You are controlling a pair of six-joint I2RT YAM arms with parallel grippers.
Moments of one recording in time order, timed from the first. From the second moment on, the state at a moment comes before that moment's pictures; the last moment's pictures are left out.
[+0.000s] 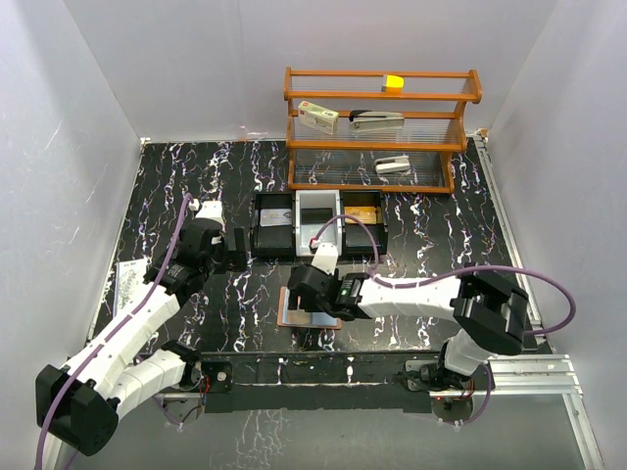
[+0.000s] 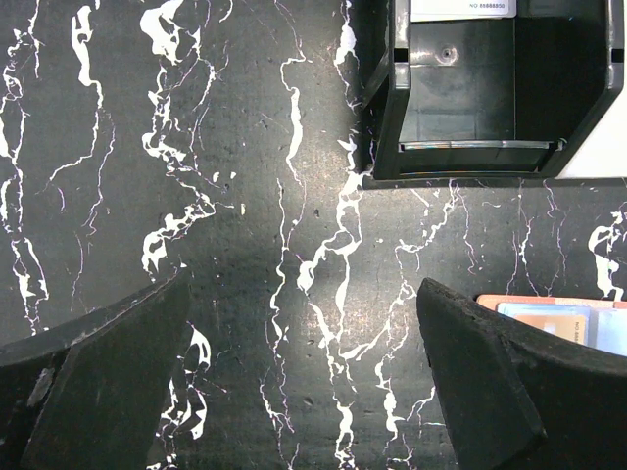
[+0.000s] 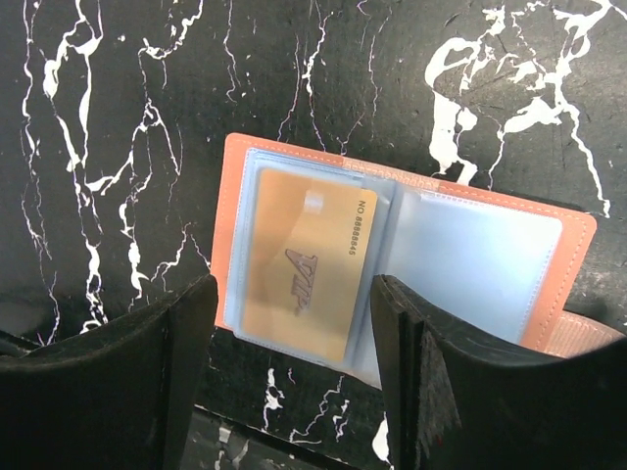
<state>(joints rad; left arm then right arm) -0.44 0.94 0.72 -0.55 -0.29 -0.32 1.17 1.57 0.91 -0.27 0.40 1.04</state>
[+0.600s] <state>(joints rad) -0.44 0.93 0.72 -0.55 -0.32 -0.32 1.20 1.76 1.13 -0.50 0.45 1.10</state>
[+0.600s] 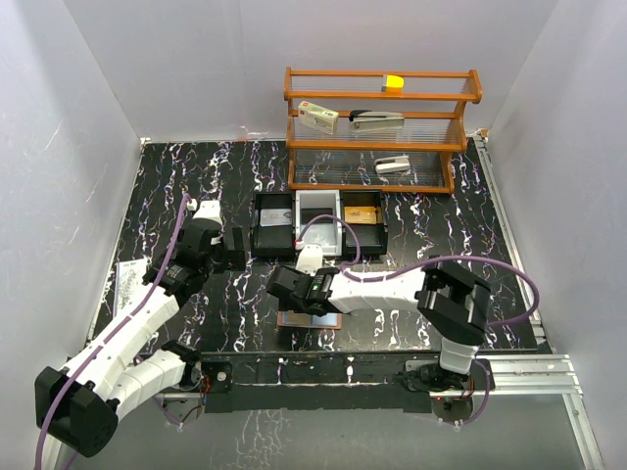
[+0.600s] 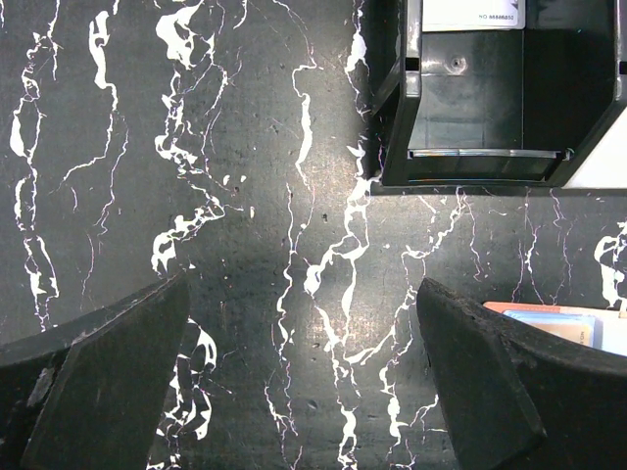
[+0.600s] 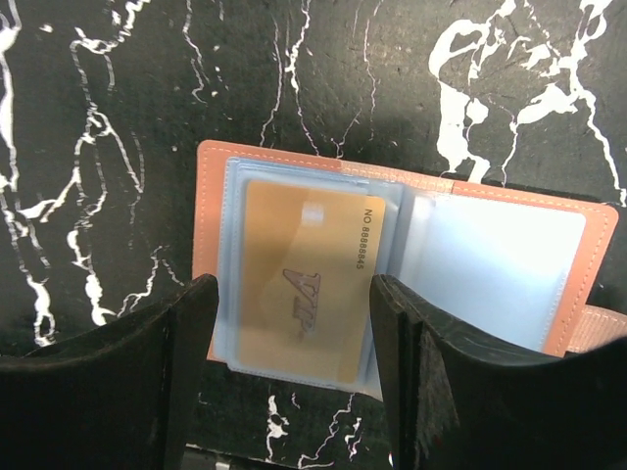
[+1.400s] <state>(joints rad) -0.44 0.93 0.72 -0.55 -0.29 -0.32 1.18 1.77 1.07 -0.40 0.44 1.13</state>
